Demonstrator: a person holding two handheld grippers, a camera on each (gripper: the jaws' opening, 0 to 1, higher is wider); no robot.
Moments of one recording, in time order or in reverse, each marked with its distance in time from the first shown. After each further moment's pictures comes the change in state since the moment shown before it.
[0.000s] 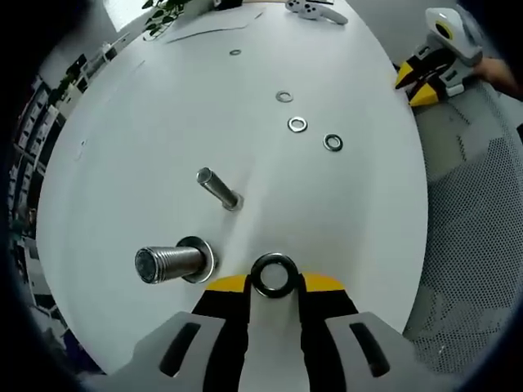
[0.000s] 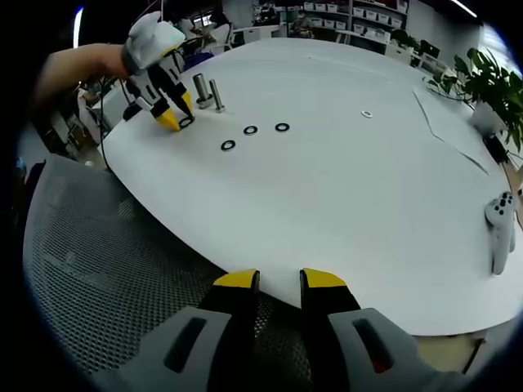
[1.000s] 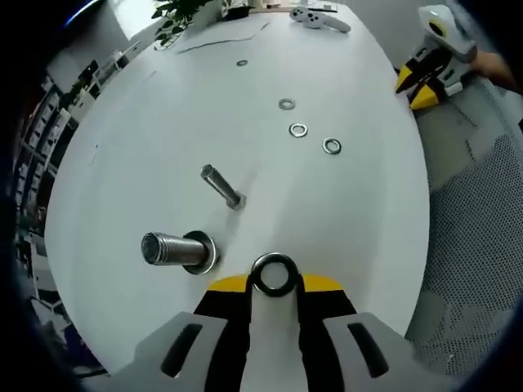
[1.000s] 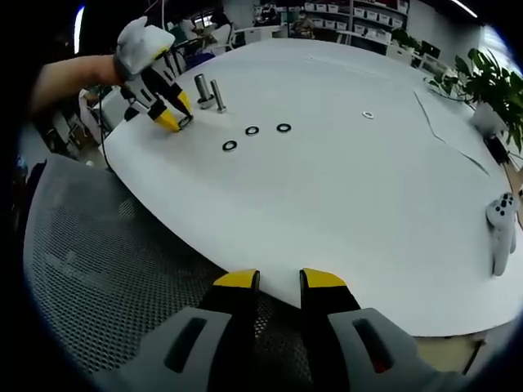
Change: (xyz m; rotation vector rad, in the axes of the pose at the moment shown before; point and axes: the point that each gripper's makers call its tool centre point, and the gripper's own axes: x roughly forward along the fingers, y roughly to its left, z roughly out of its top) left arm -0.012 -0.001 -0.002 -0.014 -0.074 0.076; right arm 0.000 0.001 0.001 -0.006 -0.001 0.005
